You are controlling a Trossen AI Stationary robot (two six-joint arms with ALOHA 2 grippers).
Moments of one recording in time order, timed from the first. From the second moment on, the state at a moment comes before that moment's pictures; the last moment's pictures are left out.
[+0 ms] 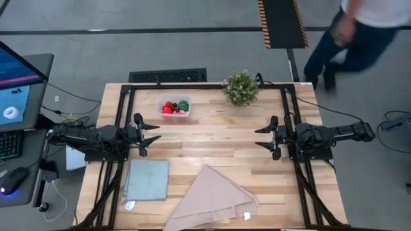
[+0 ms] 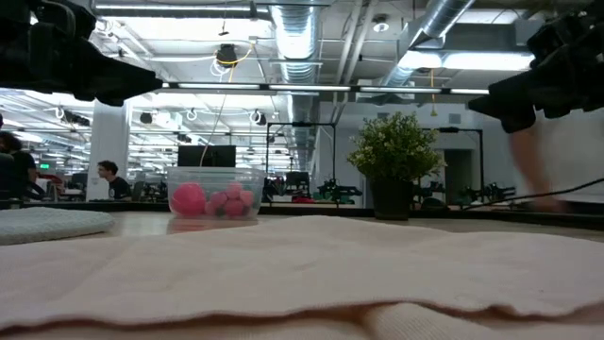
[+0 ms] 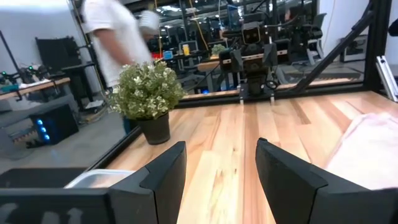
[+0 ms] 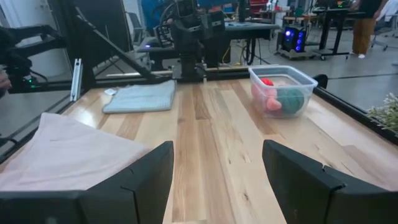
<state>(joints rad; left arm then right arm) -0.14 0.05 0.01 0.08 -0.35 0.16 0.13 0.11 0.04 -0.05 0.16 0.02</state>
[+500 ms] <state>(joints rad) -0.14 0.05 0.01 0.08 -0.35 0.12 0.13 0.11 0.04 -0.05 0.16 0.02</state>
